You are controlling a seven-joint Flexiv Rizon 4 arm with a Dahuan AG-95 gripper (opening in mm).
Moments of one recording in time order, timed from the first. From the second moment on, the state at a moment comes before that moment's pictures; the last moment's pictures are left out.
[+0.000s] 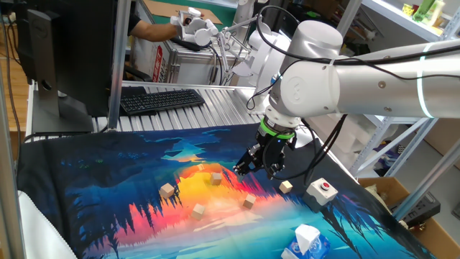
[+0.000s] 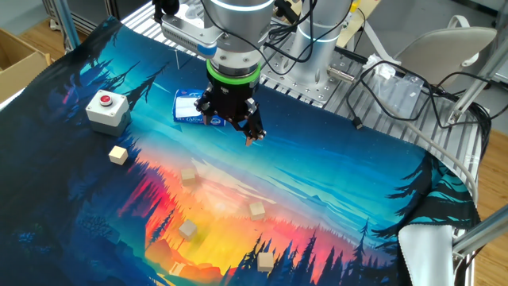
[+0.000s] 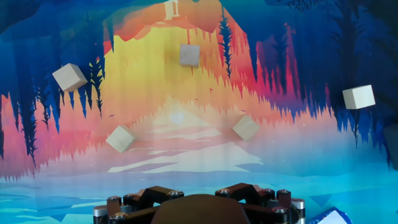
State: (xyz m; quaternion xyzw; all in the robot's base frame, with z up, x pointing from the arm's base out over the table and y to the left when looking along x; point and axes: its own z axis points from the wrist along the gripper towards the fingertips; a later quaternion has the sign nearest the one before) arm 0.500 0.000 0.170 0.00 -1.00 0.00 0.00
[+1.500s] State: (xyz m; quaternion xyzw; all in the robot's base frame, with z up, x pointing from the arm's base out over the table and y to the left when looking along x) arm 0.500 0.001 0.169 0.10 -0.99 -0.01 0.00
